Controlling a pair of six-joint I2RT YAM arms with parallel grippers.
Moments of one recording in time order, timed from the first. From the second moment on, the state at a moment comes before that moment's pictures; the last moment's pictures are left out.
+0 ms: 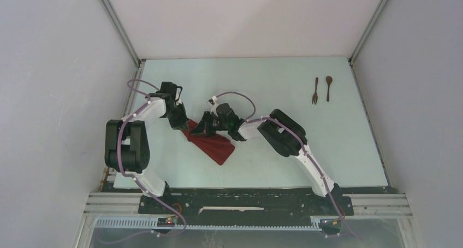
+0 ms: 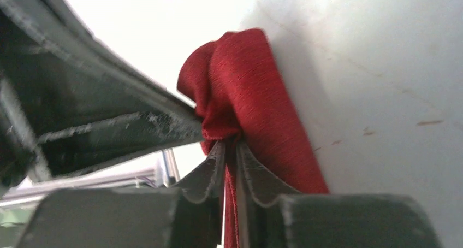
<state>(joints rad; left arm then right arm) -0.07 1.67 1.10 -0.71 0.15 -0.42 0.86 2.41 1.47 0.63 -0.48 1.07</state>
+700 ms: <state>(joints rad) -0.01 1.64 1.09 -0.71 0.16 -0.44 0.89 2.45 1.59 0.49 -0.41 1.05</state>
